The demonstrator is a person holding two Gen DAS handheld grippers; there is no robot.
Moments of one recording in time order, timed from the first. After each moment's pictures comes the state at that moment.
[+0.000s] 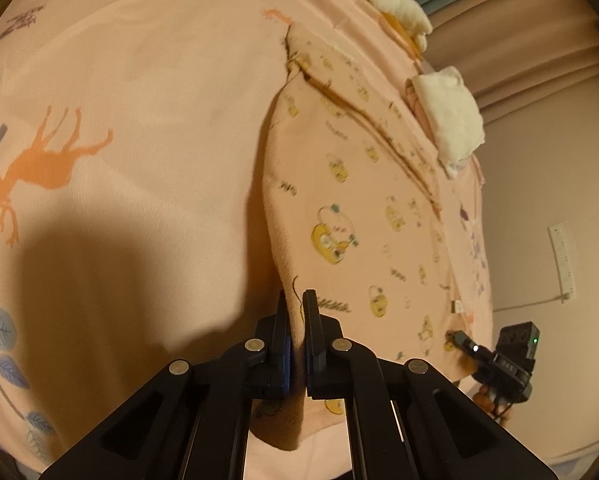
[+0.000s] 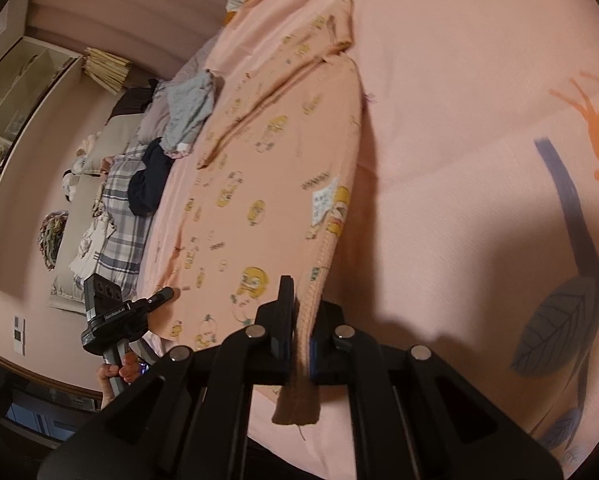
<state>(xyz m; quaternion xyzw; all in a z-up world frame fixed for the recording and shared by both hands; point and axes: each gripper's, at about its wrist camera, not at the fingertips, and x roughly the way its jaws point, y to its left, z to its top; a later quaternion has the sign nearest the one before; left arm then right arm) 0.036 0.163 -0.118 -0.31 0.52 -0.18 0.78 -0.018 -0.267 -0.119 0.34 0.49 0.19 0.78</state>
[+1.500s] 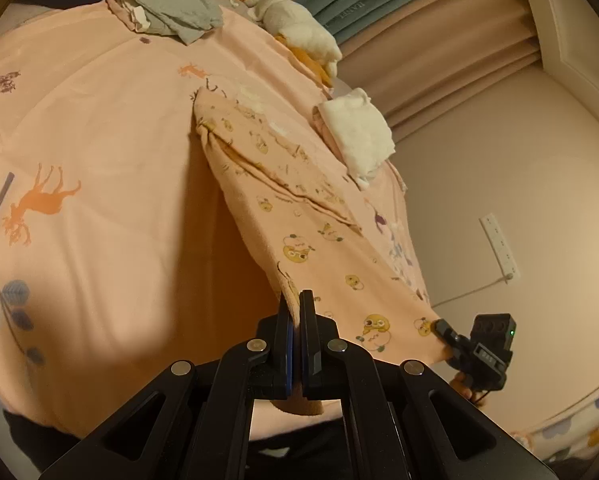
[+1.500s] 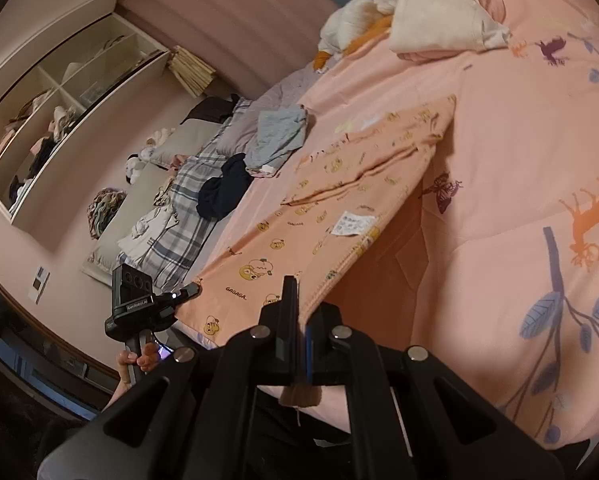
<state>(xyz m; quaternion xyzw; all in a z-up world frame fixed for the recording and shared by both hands) -0.008 0.165 -0.044 -0.32 0.43 -0.28 0.79 -0.068 -0.266 -0.026 0.30 0.38 0.28 0.83</state>
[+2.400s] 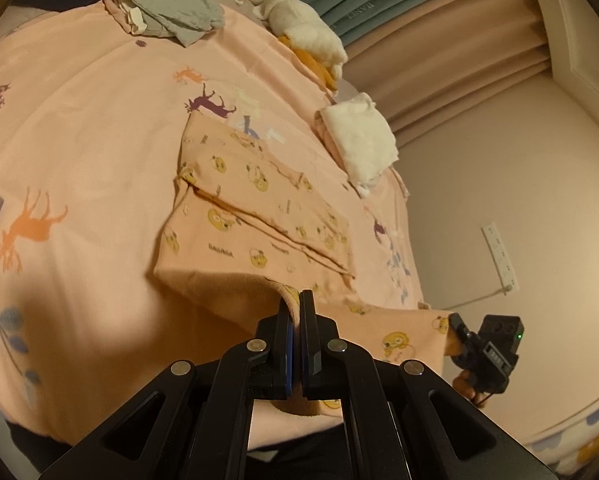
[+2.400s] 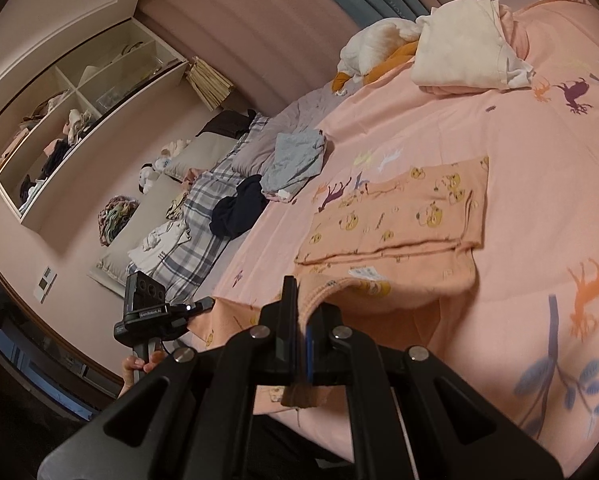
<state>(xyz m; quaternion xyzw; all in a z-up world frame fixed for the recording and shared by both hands) 0.026 0.161 -0.034 -0.33 0.44 -0.27 0.79 -0.030 -0.273 0.007 0.29 0.34 0.29 0.85</state>
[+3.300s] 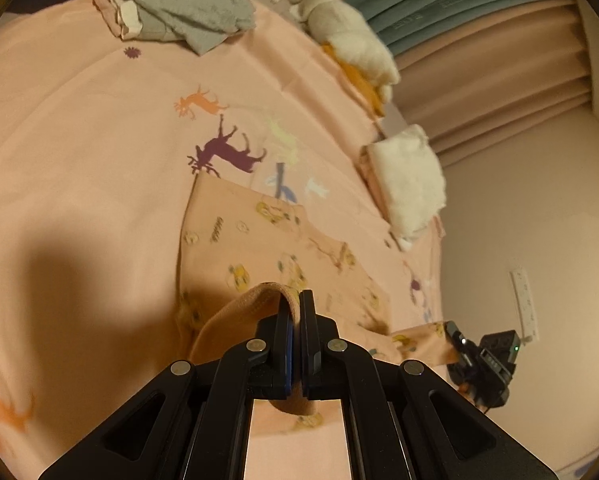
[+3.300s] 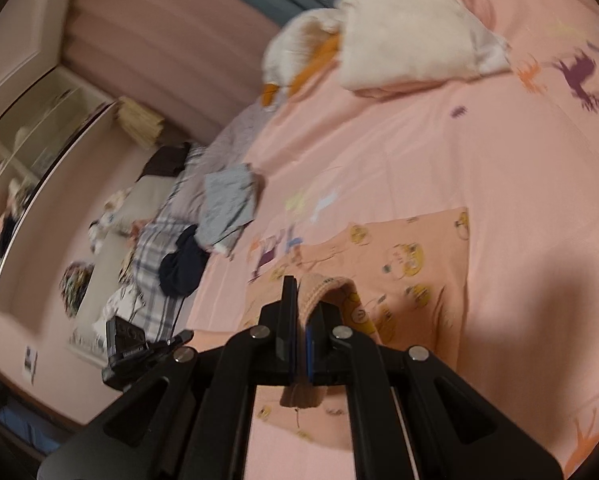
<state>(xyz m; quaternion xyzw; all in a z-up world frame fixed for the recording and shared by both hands) 0.180 0.157 -0.065 -0.35 0.47 -0.22 0.78 0.138 -0.303 -0.042 0.36 0.38 0.19 0.83</state>
